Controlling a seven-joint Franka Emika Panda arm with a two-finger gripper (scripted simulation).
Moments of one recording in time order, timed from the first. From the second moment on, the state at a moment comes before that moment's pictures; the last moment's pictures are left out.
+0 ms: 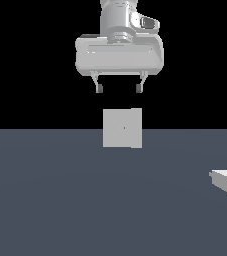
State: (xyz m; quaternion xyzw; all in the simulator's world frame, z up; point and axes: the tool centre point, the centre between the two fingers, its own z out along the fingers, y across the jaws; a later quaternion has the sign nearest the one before) arm 0.005 -0.015 0.193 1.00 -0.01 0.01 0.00
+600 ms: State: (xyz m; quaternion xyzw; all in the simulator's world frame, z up) arm -0.005 -0.030 0.183 1.00 -0.01 0.02 0.00
